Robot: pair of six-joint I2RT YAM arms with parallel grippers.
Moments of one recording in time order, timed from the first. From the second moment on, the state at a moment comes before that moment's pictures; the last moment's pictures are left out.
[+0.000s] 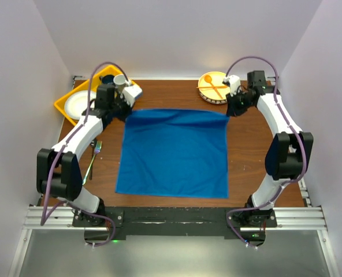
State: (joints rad) left arm -0.17 1.56 1.18 -0.27 0.32 0.46; right arm 0.03 1.80 1.58 -0.80 -0.42 -0.47
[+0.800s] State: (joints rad) left arm -0.17 1.65 0.91 -0.32 0.26 0.60; right arm 0.09 2.03 1.46 -0.76 -0.33 -0.47
